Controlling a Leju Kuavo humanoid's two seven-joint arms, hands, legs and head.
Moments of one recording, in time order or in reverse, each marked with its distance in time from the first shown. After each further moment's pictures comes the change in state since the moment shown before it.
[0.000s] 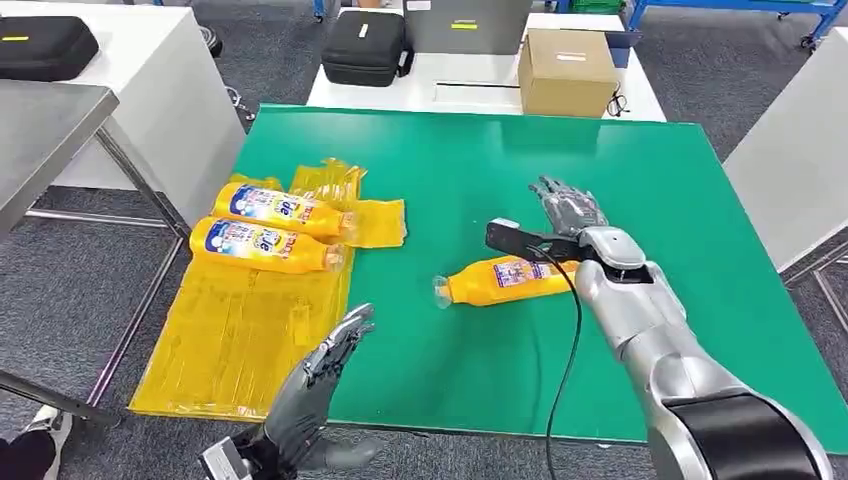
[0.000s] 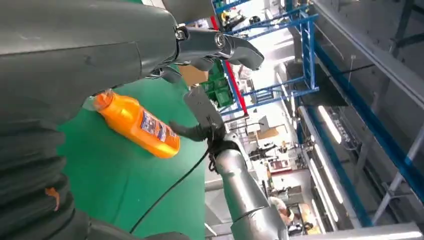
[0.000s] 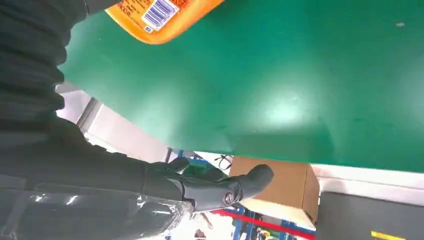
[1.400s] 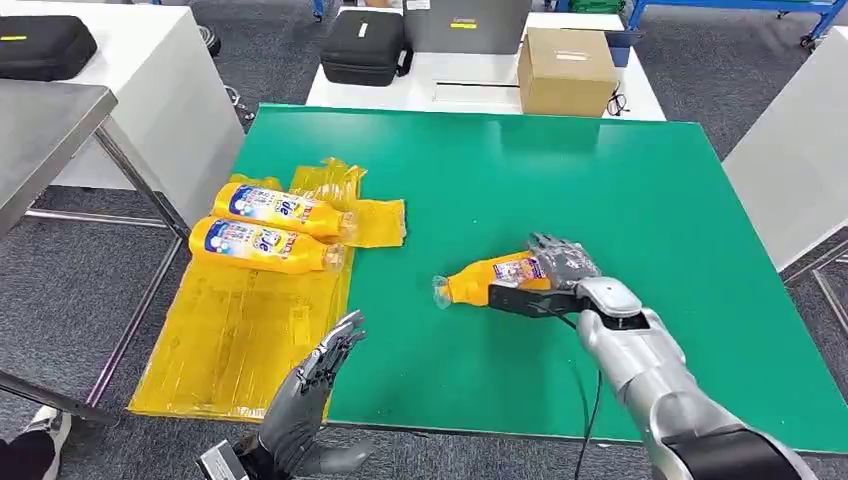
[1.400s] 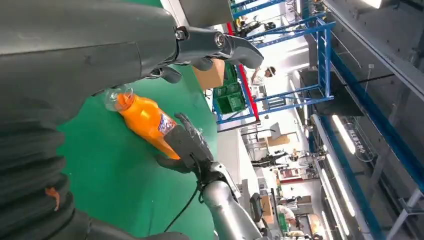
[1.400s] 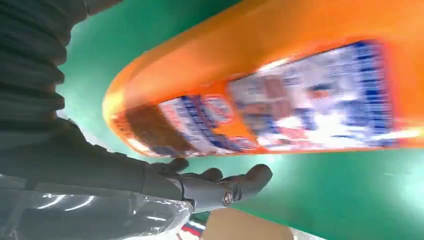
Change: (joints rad) left arm 0.031 0.003 0.022 0.018 0.008 0.018 -0.009; right arm 0.132 -0.016 0.058 0.030 0.021 -0.054 -0.098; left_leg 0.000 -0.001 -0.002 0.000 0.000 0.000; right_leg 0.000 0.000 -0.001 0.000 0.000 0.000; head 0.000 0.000
